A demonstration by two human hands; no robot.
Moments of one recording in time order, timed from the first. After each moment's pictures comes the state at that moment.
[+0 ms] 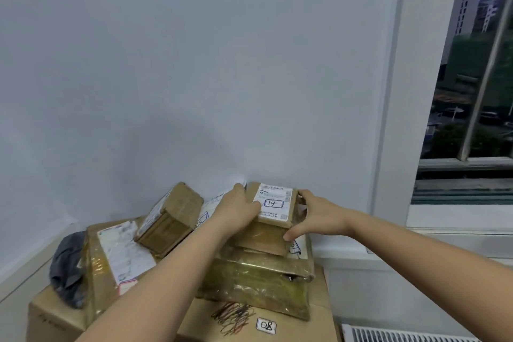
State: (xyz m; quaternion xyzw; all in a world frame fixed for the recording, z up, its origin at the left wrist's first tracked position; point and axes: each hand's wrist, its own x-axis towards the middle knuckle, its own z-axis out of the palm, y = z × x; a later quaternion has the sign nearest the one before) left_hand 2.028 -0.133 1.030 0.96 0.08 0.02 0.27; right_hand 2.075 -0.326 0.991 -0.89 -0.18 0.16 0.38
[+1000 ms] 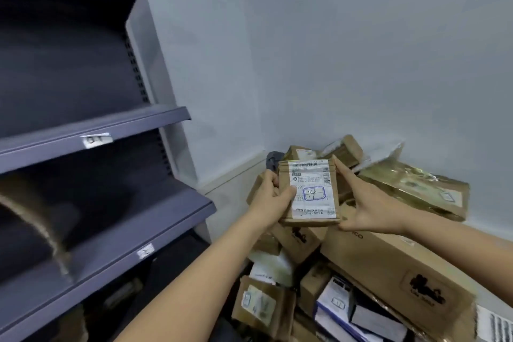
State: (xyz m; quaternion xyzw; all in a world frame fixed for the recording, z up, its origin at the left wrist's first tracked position) left_hand 1.668 -0.018 1.026 0.82 0.20 0.22 0.49; right_hand 1.812 -0.192 1.015 -0.78 -0.55 0.06 0.31
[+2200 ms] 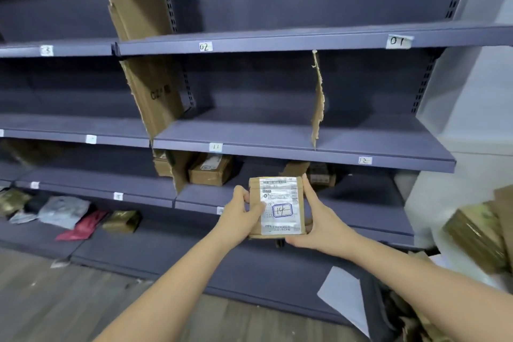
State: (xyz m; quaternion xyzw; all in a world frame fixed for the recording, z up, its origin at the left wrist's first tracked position) left_hand 1.269 -0.045 0.923 0.54 0.68 0.36 0.33; right_hand 1.473 -0.005 0.899 -0.42 -0.78 0.40 0.22
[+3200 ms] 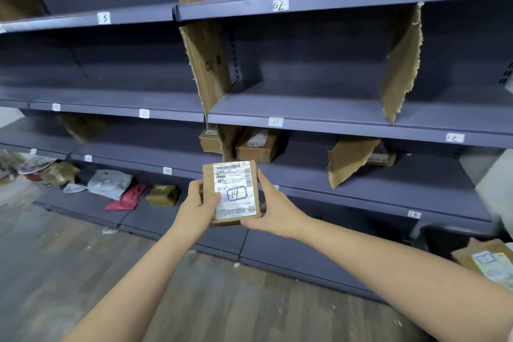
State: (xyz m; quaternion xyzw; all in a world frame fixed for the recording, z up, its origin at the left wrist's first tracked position) left_hand 1.055 -0.109 0.900 0.44 0.74 0.42 0.29; right_hand 1.227 -0.037 0.878 -0.36 -0.79 0.47 0.19
